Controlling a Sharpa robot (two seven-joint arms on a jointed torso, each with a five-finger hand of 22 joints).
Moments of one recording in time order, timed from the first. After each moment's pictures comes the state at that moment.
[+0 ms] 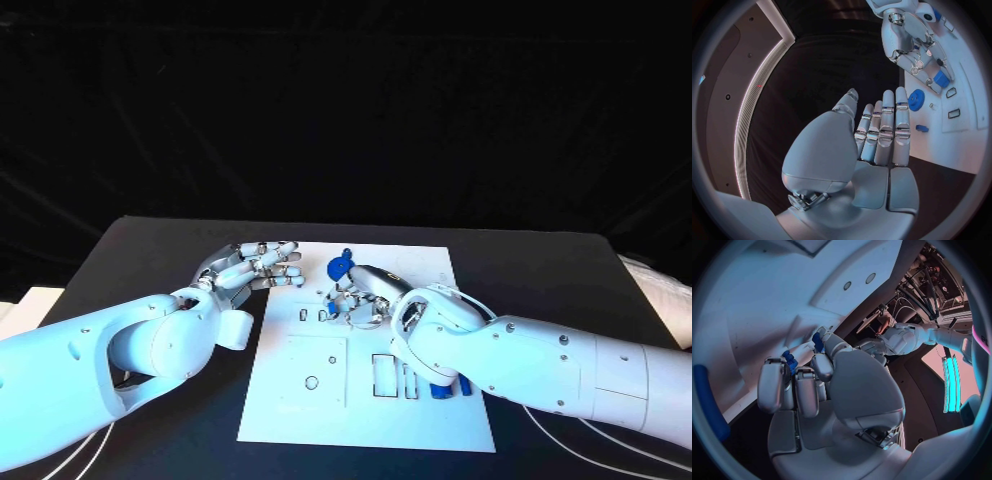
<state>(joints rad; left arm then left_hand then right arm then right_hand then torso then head) 1.17 -0.92 -0.01 1.64 0.09 -0.32 0.34 1.46 -0.06 0.04 0.14 0.17 1.01 0.21 0.08 0.07 1.10 0.15 0.07 0.07 1.20 0.08 0.19 0.24 0.17 1.15 0.19 0.22 0.11 1.11 -0.59 -0.02 1.49 -1.34 -0.42 -0.20 1.40 0.00 0.25 -0.02 0.10 1.11 0.11 0.10 0.08 1.35 0.03 1.15 1.20 1.47 -0.04 1.53 1.31 0.09 1.39 0.07 1.40 1.20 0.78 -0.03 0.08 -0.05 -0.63</state>
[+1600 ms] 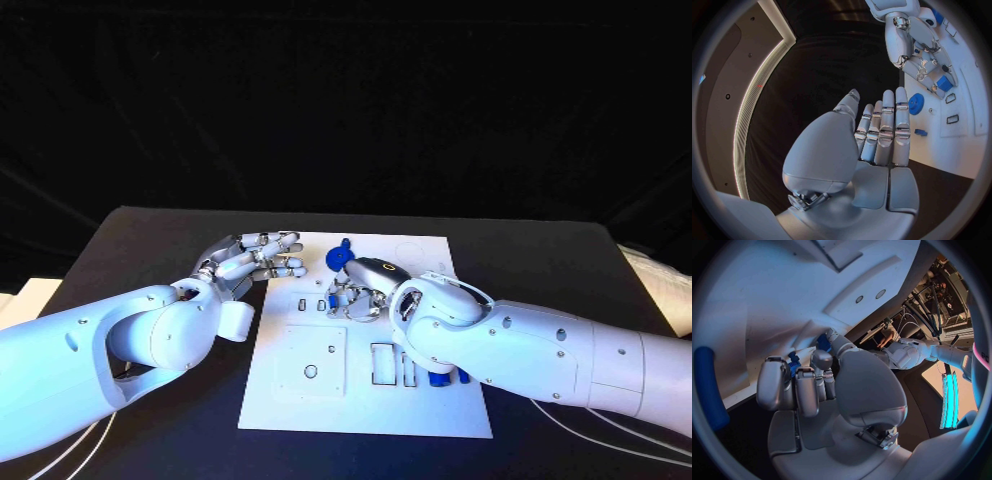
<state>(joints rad) 1.17 -0.92 -0.01 1.65 0.09 -0.32 0.33 1.47 -0.05 0.05 0.13 0.17 1.01 0.21 0.07 0.07 1.10 0.15 0.07 0.07 1.20 0.08 0.19 0.25 0.17 1.15 0.19 0.22 0.11 1.11 -0.59 -0.01 1.50 -1.49 -0.35 -0.27 1.31 -0.06 0.21 -0.02 0.14 1.08 0.13 0.08 0.07 1.29 0.04 1.02 1.09 1.47 -0.04 1.51 1.31 0.09 1.38 0.07 1.38 1.16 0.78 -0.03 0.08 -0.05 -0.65</state>
